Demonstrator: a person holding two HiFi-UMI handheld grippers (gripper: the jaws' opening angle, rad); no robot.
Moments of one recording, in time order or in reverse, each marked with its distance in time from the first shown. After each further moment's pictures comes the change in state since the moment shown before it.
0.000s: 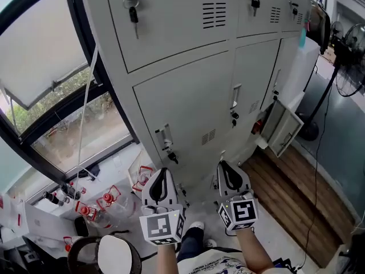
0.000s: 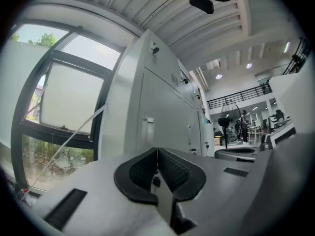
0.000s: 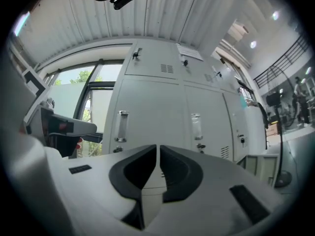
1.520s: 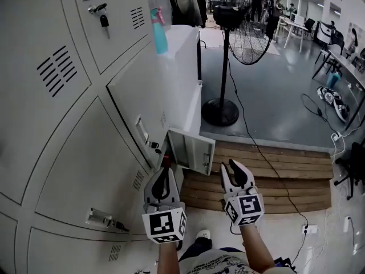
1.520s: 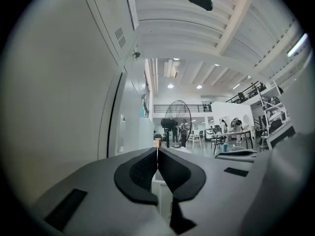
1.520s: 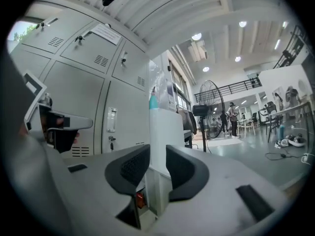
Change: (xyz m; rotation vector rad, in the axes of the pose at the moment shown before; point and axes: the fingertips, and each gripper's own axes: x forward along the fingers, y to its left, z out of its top) left arm 0.341 -0.443 -0.038 -0.044 0.019 -0.757; right arm -0.053 -0.498 -0.015 0.007 0.042 -0.754
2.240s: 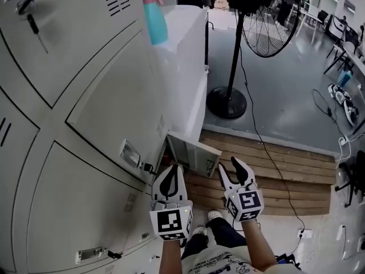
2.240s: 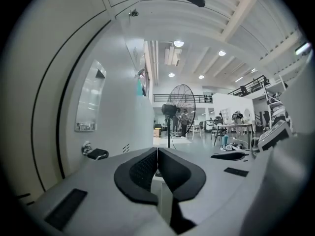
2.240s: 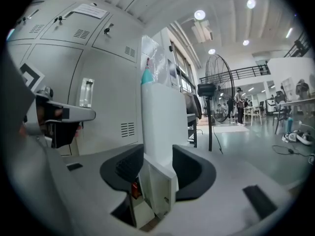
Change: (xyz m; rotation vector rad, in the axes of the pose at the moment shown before) left arm 0.127 0.001 -0.063 -0.002 0.127 -0.003; right arm 0.124 -0.051 -0.071 0.005 0.185 0.071
